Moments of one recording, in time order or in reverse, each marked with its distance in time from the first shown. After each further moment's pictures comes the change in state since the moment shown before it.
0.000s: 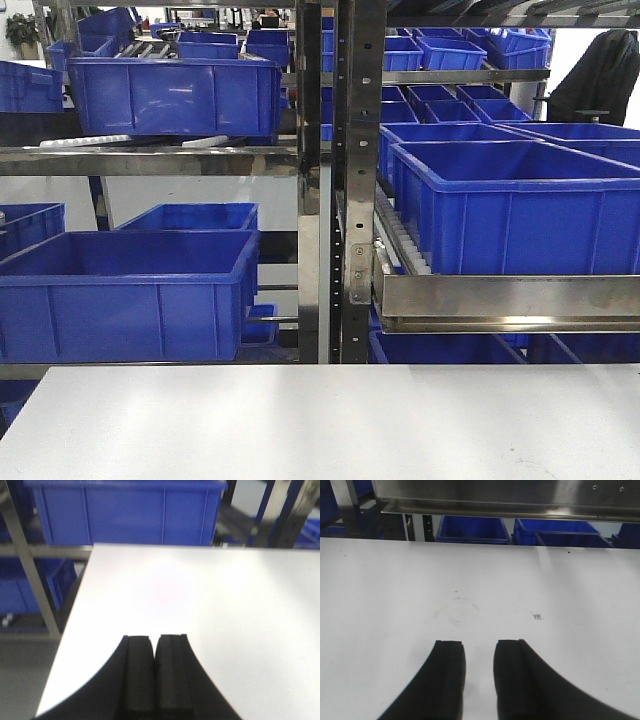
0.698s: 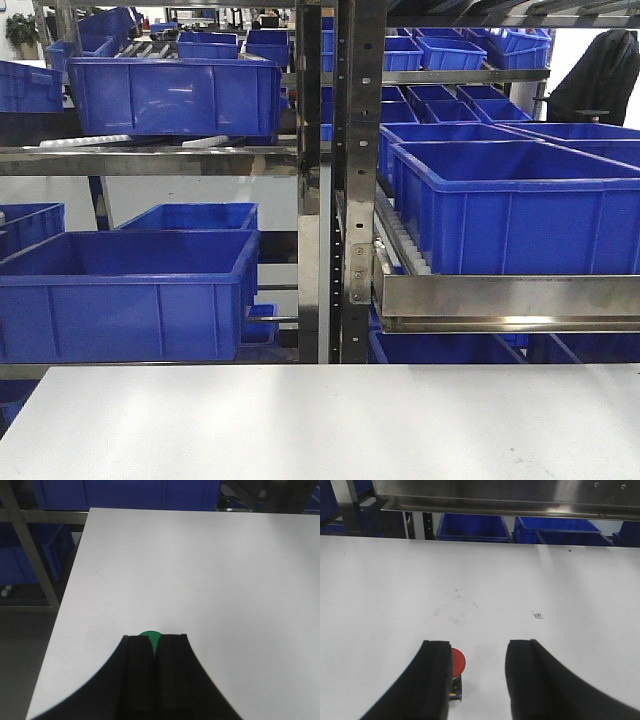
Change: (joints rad) left arm 0.000 0.057 -0.008 0.002 0.028 0.000; right arm 0.000 0.005 0.000 0.000 -0.003 0.000
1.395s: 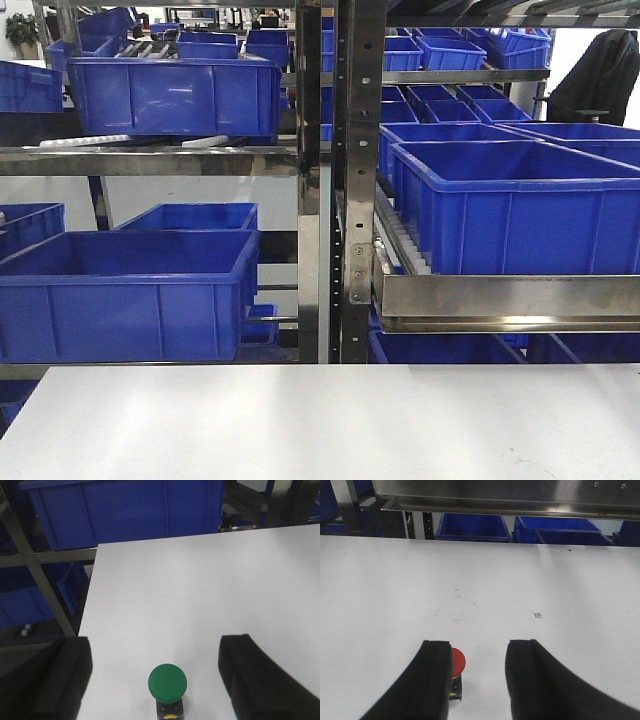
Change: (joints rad) left arm 0.000 0.049 0.000 0.098 -0.137 0.023; right arm 0.000 0.000 0.000 0.000 0.002 0.000
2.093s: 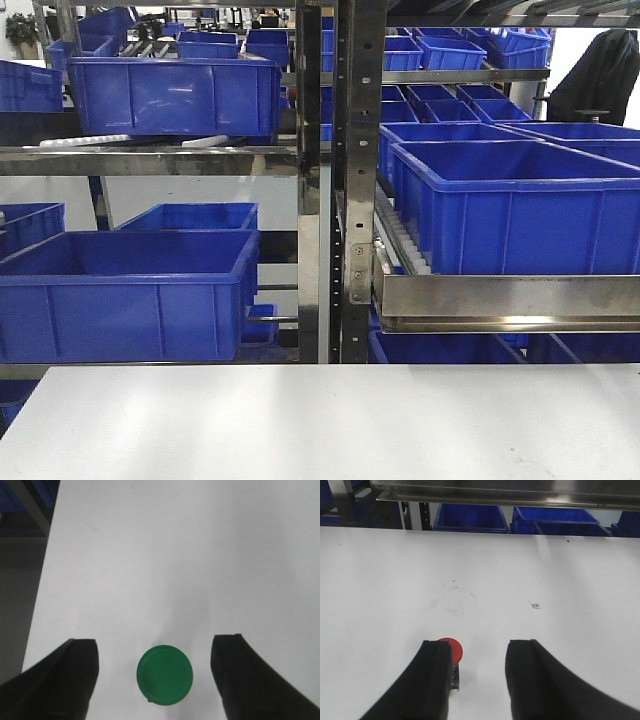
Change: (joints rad) left arm 0.000 0.563 -0.284 -0.002 0.170 -0.101; right arm 0.000 0.000 0.000 0.000 0.034 0.000
